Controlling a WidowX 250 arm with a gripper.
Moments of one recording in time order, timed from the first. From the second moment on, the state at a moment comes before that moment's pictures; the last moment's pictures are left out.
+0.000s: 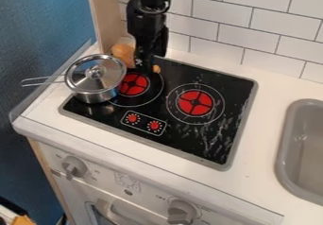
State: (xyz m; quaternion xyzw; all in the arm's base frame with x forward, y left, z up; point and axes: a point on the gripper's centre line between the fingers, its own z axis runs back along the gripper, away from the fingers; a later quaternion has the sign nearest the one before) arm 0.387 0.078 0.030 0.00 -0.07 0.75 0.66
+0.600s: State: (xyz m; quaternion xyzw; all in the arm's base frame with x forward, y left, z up) arm 0.390 0.083 0.007 0.01 -0.06 0.75 0.66
